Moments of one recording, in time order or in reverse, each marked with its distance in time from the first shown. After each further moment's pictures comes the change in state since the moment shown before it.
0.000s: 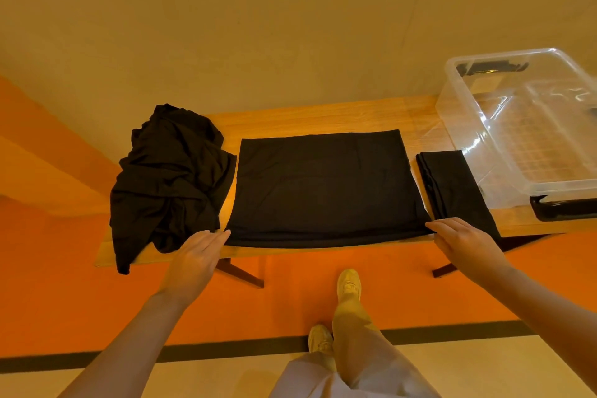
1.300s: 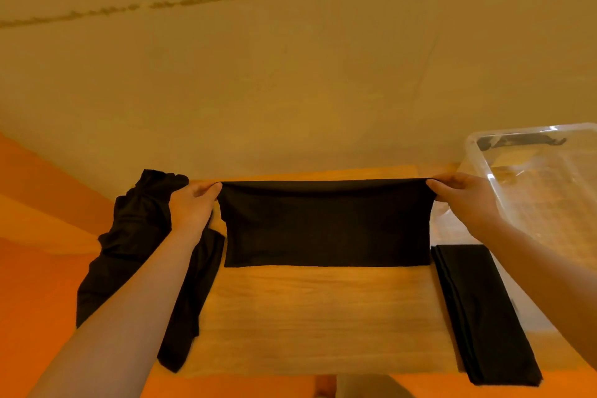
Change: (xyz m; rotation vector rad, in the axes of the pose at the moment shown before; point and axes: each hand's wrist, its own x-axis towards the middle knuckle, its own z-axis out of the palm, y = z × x) left_hand 0.279 -0.064 -0.012 -0.823 0.244 -1.114; right_hand 0.257 0.065 -0.060 1.024 0.144 0.751
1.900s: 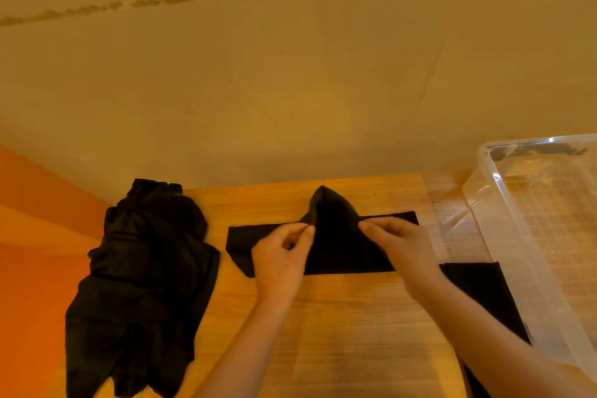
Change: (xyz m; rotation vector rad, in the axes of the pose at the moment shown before) left_hand -0.128 0.043 0.083 -0.006 -0.221 0.100; right_hand -0.075 -0.041 0.083 0.200 -0.268 0.222
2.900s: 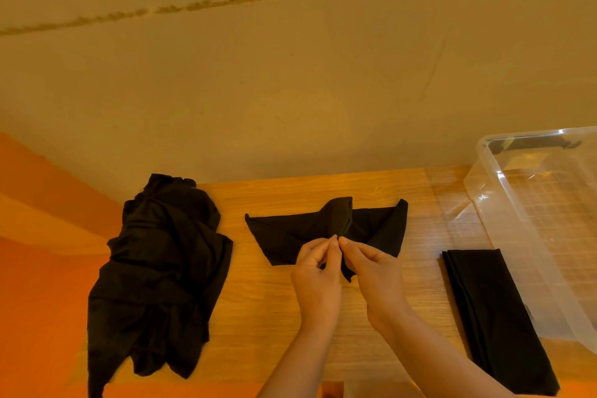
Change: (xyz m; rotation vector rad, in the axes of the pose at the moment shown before) left_hand -0.062 -0.012 0.028 -0.247 0.072 -0.005; right_hand -0.059 0.036 0.065 0.293 0.052 -0.014
